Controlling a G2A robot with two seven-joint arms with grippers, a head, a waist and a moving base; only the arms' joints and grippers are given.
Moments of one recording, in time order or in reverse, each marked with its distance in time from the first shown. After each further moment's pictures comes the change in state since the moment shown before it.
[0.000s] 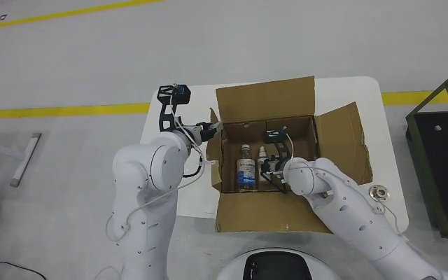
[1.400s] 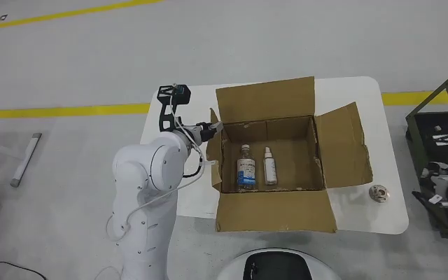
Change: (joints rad) left arm 0.000 0.000 0.000 0.000 0.000 0.000 0.000; right arm -0.638 0.151 1.009 -0.774 -0.360 -0.432 0.533
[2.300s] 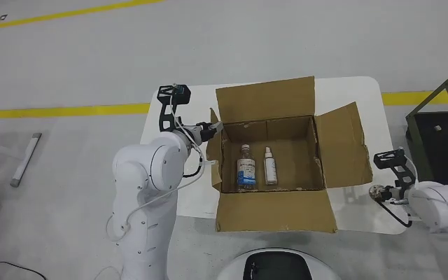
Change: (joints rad) left arm 0.000 0.000 0.000 0.000 0.000 0.000 0.000; right arm 0.109 0.015 -0.228 0.348 -0.067 -0.056 -0.010
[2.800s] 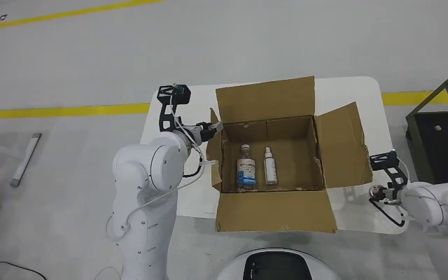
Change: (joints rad) left arm 0.000 0.000 0.000 0.000 0.000 0.000 0.000; right arm 0.014 0.005 -0.037 0.063 0.015 0.008 -0.034
